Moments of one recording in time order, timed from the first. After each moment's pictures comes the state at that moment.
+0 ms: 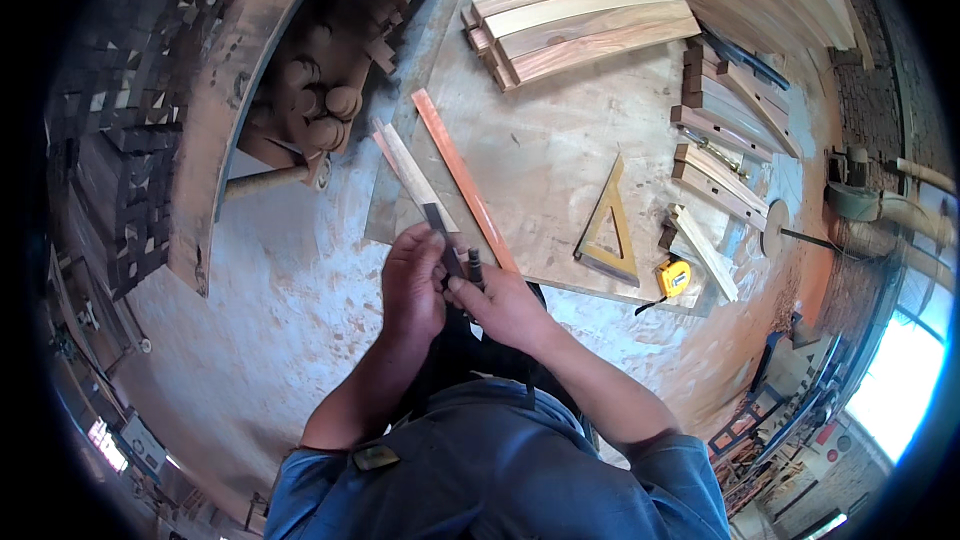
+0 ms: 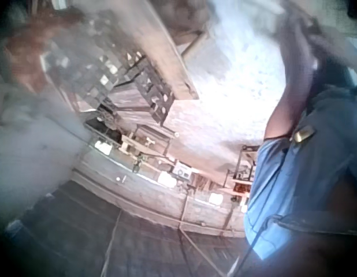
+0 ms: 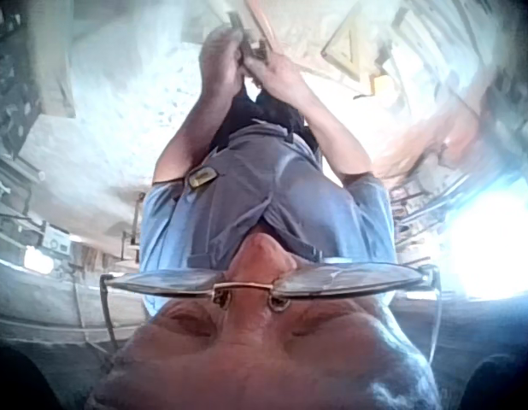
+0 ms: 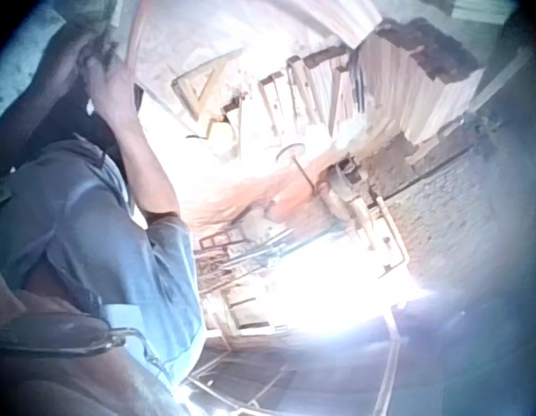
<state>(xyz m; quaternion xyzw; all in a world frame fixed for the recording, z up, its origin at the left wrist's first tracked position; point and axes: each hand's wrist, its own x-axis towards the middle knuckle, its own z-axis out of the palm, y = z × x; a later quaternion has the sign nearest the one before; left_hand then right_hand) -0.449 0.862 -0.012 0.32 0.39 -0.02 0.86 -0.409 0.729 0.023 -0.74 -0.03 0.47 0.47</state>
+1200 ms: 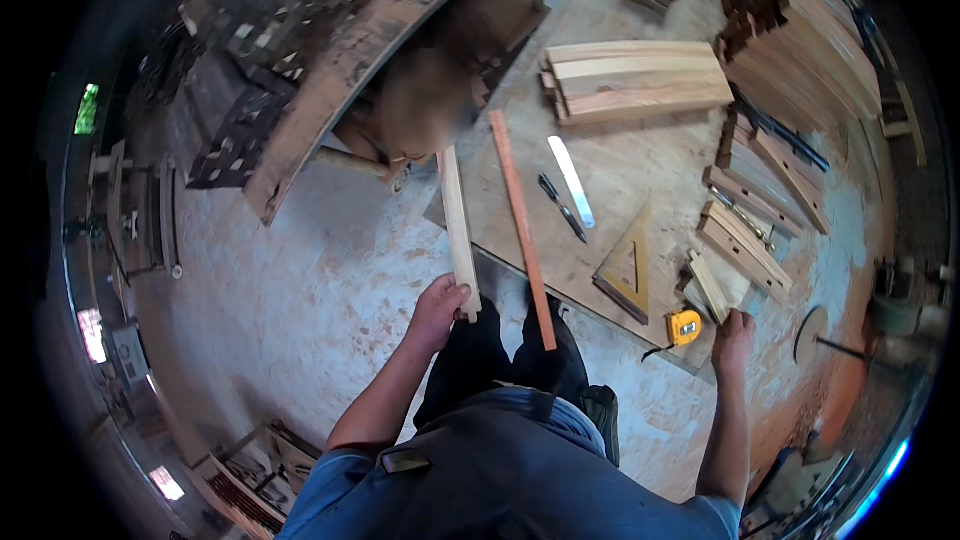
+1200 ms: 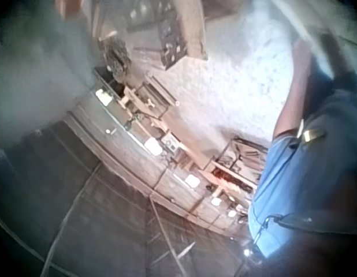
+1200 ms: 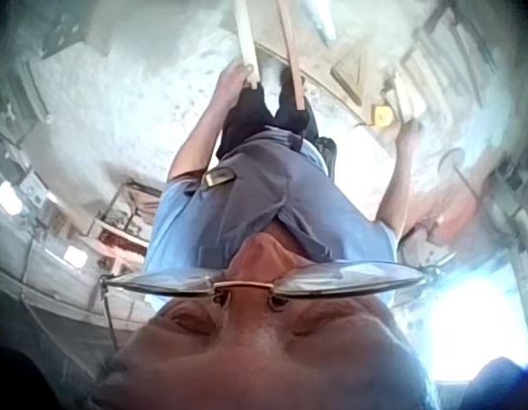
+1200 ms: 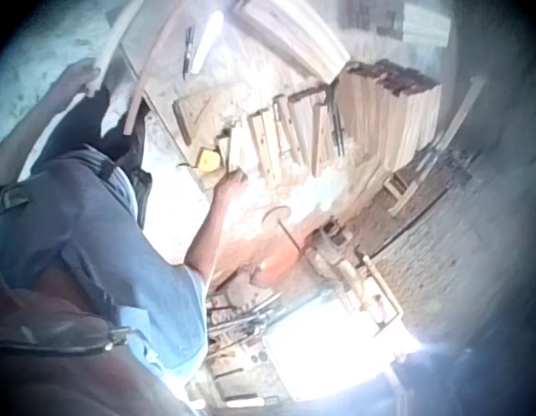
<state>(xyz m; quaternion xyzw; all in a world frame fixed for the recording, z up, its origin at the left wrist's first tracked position) -0.560 0.836 -0.032 0.46 0.42 -0.08 0.78 -0.366 0.336 -0.021 -0.99 -0.08 0.10 0.06</state>
